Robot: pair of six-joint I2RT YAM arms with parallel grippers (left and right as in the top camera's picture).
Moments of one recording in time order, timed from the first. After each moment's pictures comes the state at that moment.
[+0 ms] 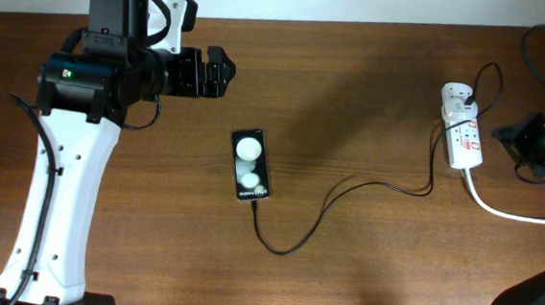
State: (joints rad) left arm -0.15 1.62 1.86 -1.07 0.36 -0.15; right arm -0.60 1.62 1.40 -0.86 -0.58 0.22
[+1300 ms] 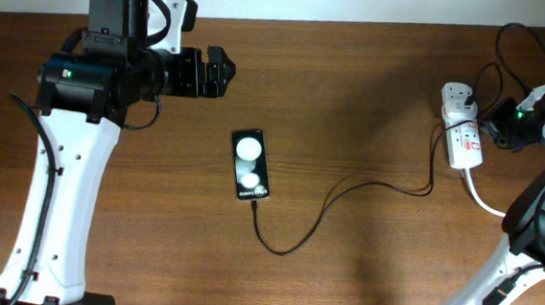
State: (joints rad) left arm -0.15 1.62 1.86 -1.07 0.36 -0.15; right arm -0.53 2.24 1.73 -0.72 -0.40 0.32
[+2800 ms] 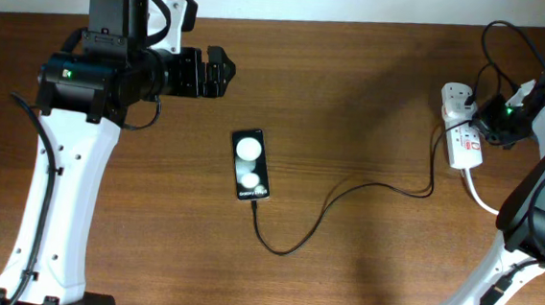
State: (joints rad) left arm -0.15 1.62 1.86 -1.07 0.36 -0.15; right arm -0.48 2.26 1.74 -0.74 -0.38 0.31
